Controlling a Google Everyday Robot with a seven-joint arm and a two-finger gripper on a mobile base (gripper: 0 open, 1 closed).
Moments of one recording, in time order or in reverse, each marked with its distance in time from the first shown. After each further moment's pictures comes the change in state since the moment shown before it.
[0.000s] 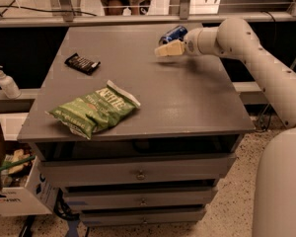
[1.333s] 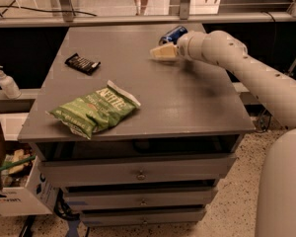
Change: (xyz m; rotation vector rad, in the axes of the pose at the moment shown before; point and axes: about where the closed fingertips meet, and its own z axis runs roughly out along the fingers) arm 0.002 -0.001 0.016 0.156 -0.053 -0.045
